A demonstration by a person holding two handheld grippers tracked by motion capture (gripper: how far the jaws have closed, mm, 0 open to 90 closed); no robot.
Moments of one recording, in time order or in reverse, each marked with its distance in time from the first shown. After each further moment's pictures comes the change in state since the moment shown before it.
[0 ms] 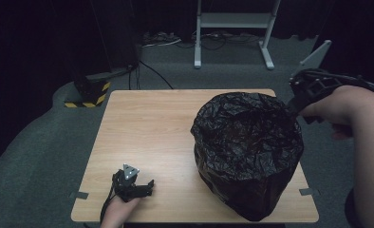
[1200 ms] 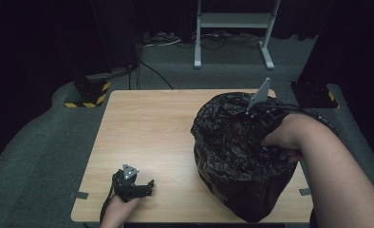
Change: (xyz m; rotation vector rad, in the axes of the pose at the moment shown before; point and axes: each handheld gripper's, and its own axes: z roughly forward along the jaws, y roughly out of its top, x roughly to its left) left arm 0.001 0.000 0.000 -0.007 -0.010 -0.008; right arm 0.069 0.003 0.065 0.135 0.003 -0.199
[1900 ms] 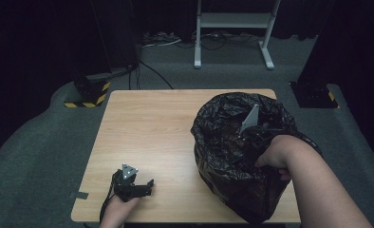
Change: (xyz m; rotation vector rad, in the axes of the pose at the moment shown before) left arm 0.002 0.000 -0.001 -0.007 -0.013 -0.012; right arm 0.017 -0.001 0.068 0.163 0.064 -0.032
